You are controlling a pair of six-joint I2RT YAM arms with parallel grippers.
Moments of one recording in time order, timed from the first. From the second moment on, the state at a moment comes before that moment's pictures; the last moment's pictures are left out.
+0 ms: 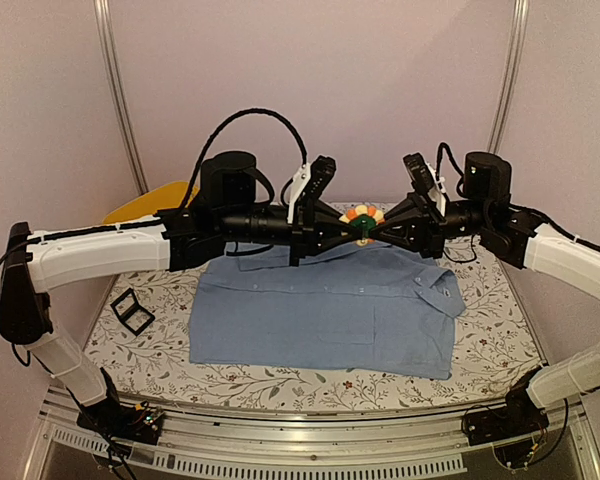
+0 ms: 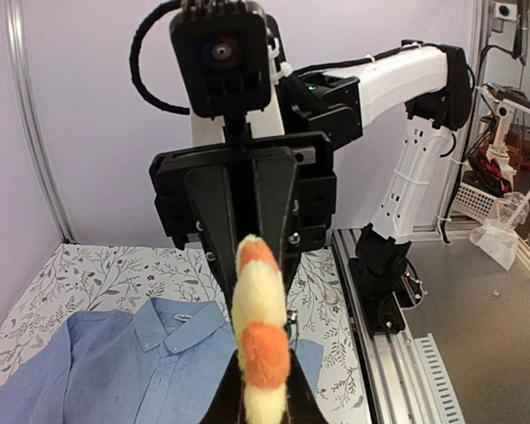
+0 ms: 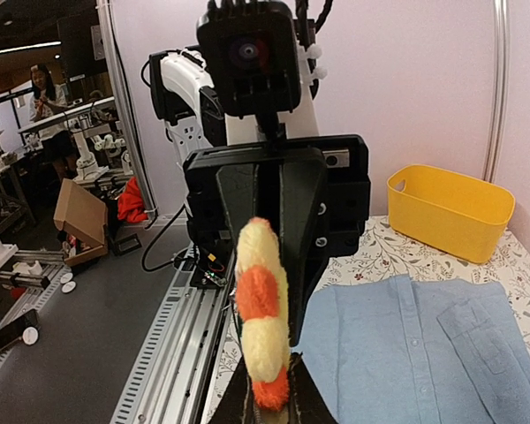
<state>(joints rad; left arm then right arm) -0.96 1.60 1.30 0.21 0.60 0.07 0.56 1.28 1.03 0.08 -1.12 -0.06</state>
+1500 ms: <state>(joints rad) -0.96 1.55 1.46 -0.32 0.46 0.37 0.69 1.47 1.50 -0.89 -0.85 -0.52</state>
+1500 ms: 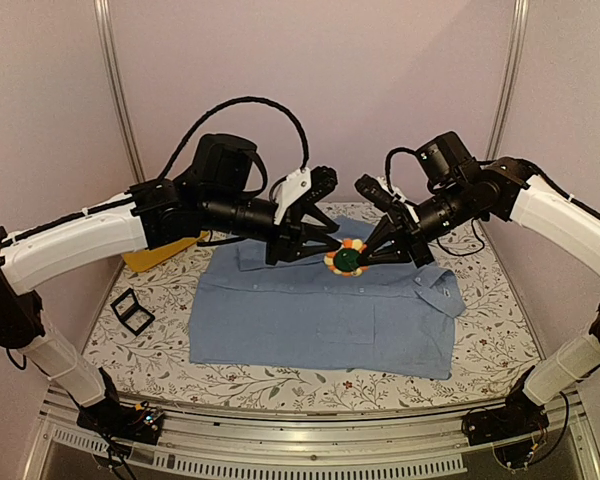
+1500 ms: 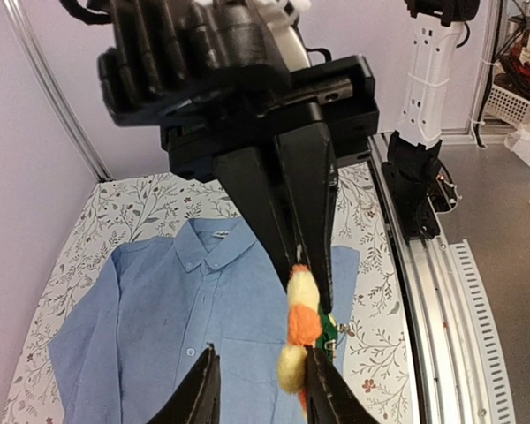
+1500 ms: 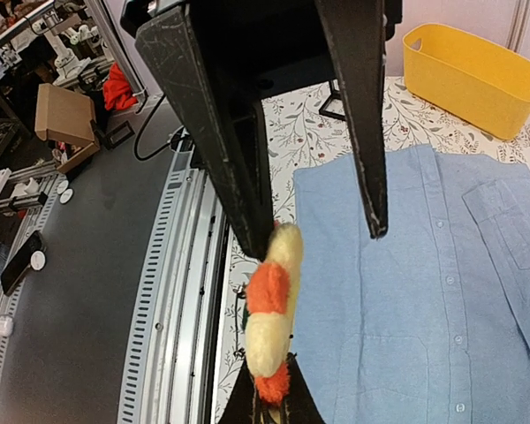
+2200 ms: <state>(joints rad) -0.94 1.56 1.48 -0.37 0.54 0.36 0.69 1.45 1.49 -0.85 -0.84 -0.54</state>
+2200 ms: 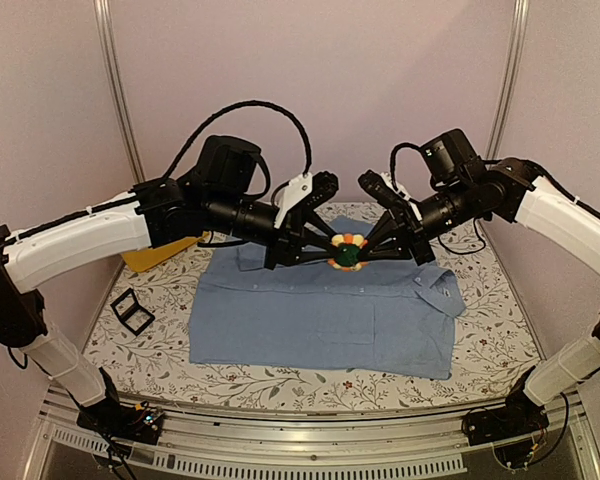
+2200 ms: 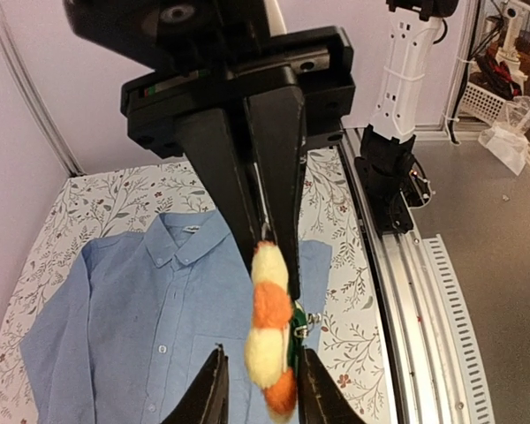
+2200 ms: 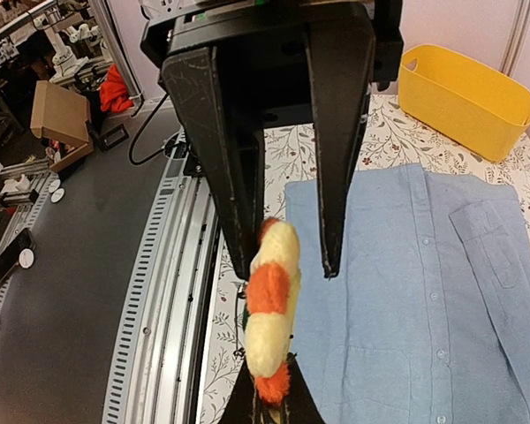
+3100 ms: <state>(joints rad) -0.94 1.43 1.10 0.58 0.42 0.08 0.65 1.09 1.09 -0.17 -0.72 -0.35</state>
